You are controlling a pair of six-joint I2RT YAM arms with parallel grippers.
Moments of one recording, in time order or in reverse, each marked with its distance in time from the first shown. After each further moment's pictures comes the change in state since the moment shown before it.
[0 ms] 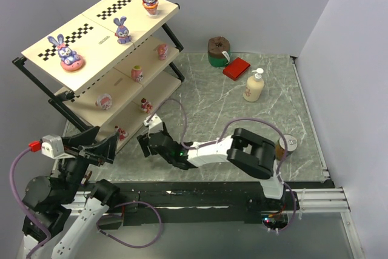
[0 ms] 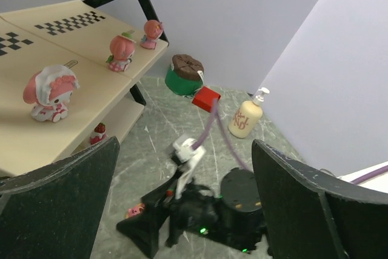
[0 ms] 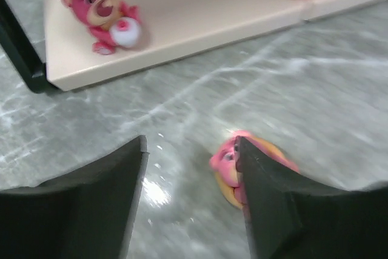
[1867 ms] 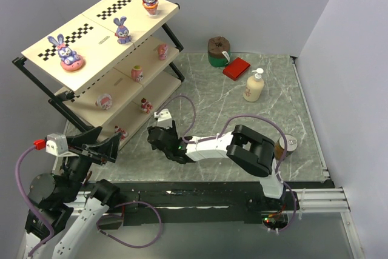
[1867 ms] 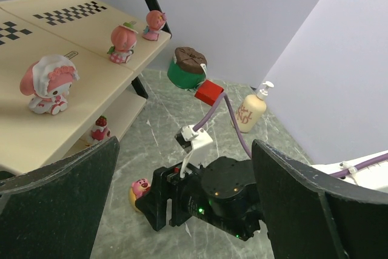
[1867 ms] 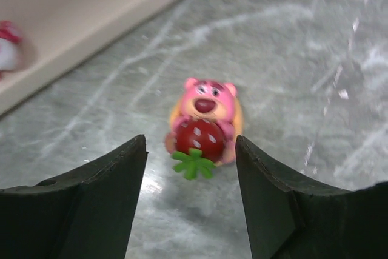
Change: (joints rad) left arm 0.000 0.000 -0.030 -0.002 0.000 -0.003; right arm -0.040 -0.008 0.051 -0.269 0.172 0.219
